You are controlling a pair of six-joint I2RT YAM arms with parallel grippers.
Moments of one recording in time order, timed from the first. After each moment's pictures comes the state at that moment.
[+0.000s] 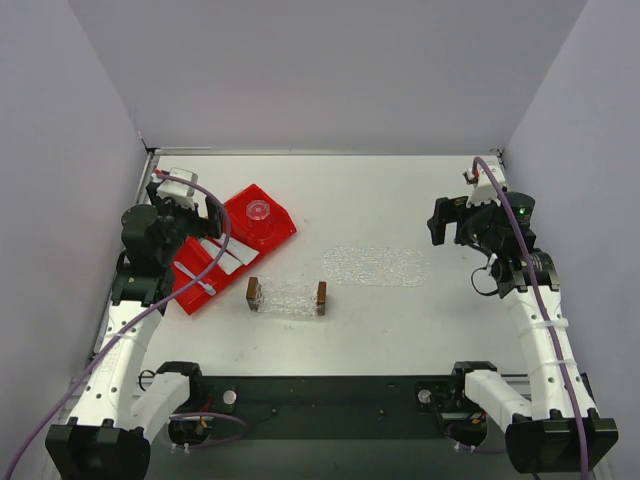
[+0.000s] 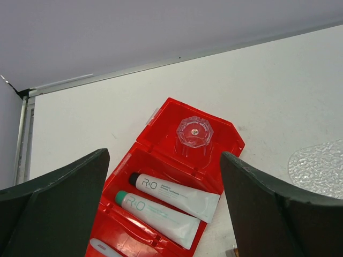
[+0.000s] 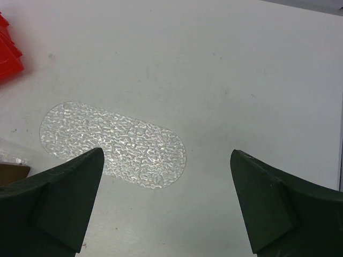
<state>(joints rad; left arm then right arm) -0.07 0.90 0.85 -0.07 0.19 0.05 0.02 0.96 0.99 -0.48 -0.20 -0.10</state>
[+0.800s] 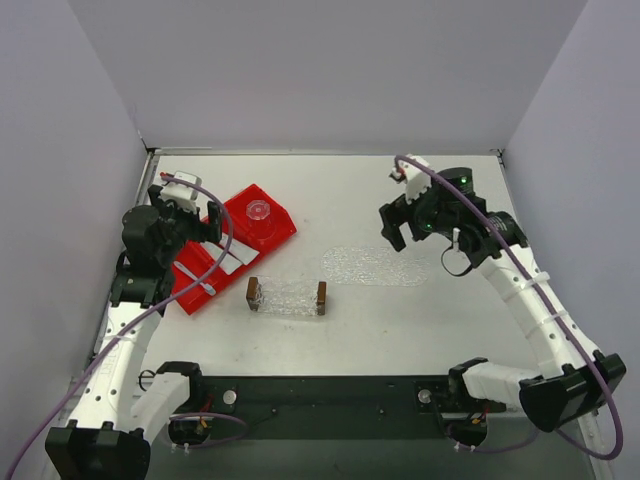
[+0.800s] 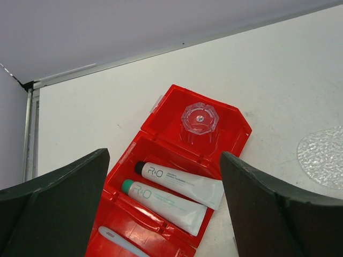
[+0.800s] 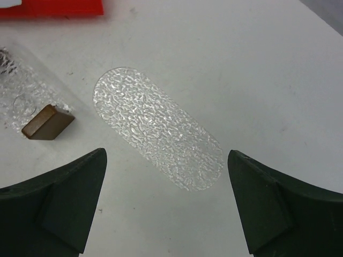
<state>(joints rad) -0.07 0.89 0.85 -0.11 0.19 0.10 0.33 1.16 1.23 -0.66 -0.20 -0.25</state>
